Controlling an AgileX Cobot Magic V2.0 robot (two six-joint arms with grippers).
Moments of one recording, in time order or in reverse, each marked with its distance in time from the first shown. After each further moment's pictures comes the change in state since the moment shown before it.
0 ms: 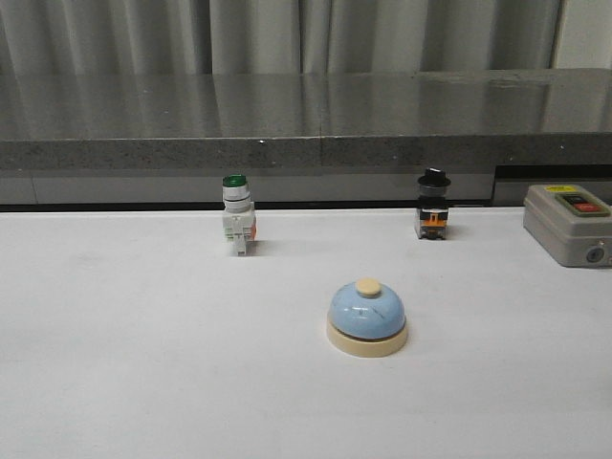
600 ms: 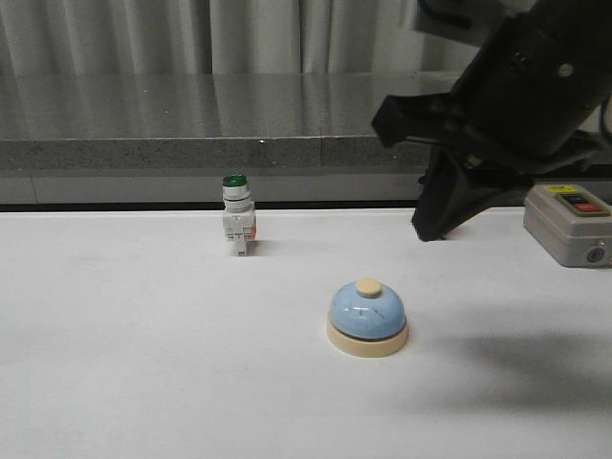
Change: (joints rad) left arm 0.000 0.000 0.000 0.000 0.000 0.000; right arm 0.259 0.509 -0.242 0.018 -0.102 0.000
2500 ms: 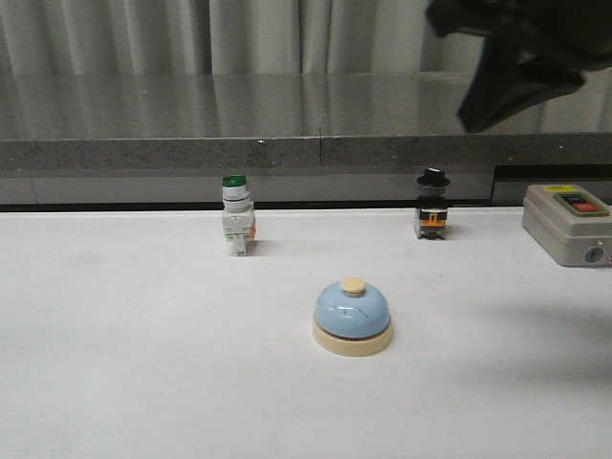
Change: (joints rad) left arm 0.000 0.000 0.000 0.000 0.000 0.000; right arm -0.135 -0.202 0.003 -0.062 -0.053 0.000
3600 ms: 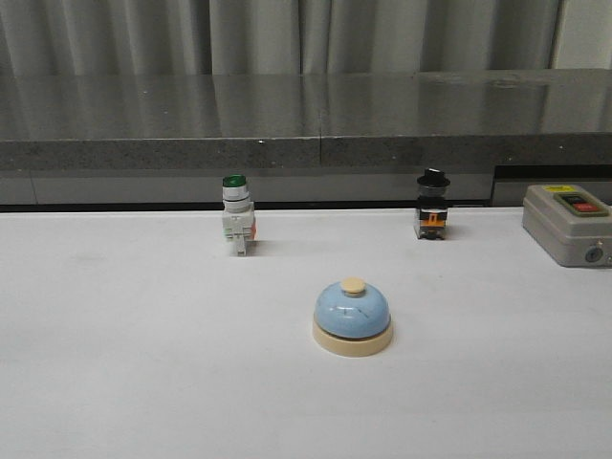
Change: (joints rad) left arm 0.000 0.000 0.000 0.000 0.000 0.000; right arm -0.240 -0.984 0.462 -0.072 0.005 0.000
